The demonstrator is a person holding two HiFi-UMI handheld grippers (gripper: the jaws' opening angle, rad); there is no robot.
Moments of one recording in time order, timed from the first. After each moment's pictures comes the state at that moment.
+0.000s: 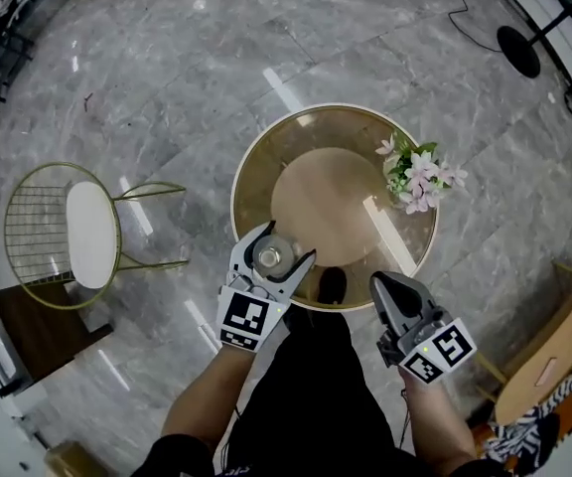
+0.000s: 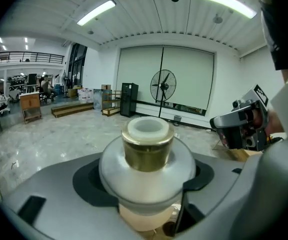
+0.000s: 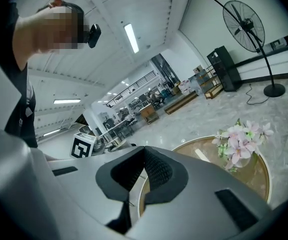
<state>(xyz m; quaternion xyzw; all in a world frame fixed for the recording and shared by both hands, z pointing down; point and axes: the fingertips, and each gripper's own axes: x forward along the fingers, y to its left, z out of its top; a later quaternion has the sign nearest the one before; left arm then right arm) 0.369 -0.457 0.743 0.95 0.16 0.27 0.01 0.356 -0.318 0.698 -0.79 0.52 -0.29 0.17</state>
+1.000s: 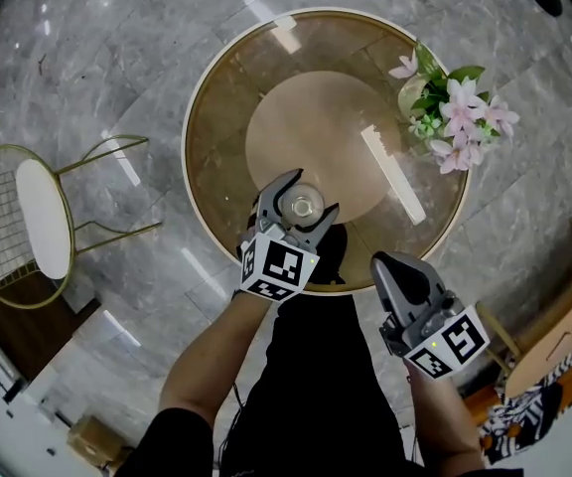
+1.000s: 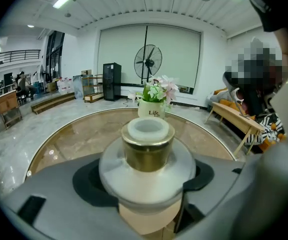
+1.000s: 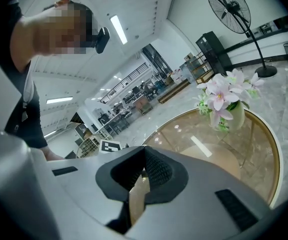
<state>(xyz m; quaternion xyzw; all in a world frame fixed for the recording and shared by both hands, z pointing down) 0.401 -0.376 1.009 0.91 0.24 0.33 -0.05 0.353 -0.289 0.883 -0.78 0.49 -0.35 0.18</state>
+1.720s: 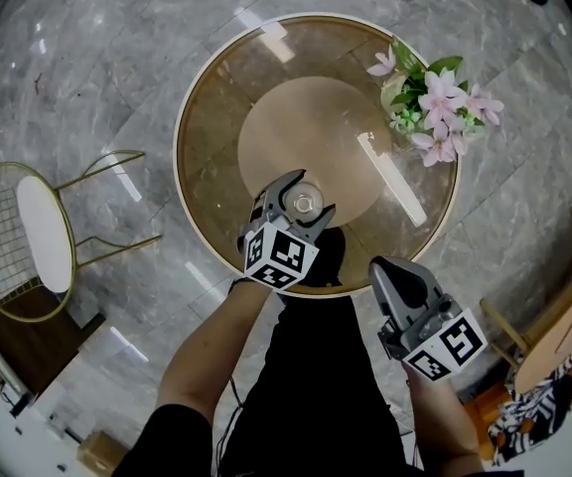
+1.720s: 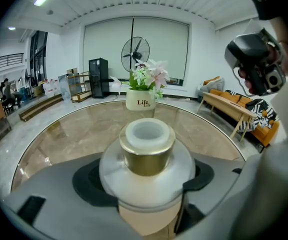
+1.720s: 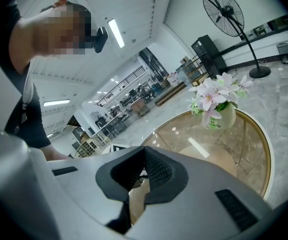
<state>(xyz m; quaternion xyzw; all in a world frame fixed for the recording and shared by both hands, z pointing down) 0.402 -0.347 1.044 0.88 0.29 0.35 -0.09 0.346 -0.266 0.882 -0.79 0.47 -0.35 0.19</state>
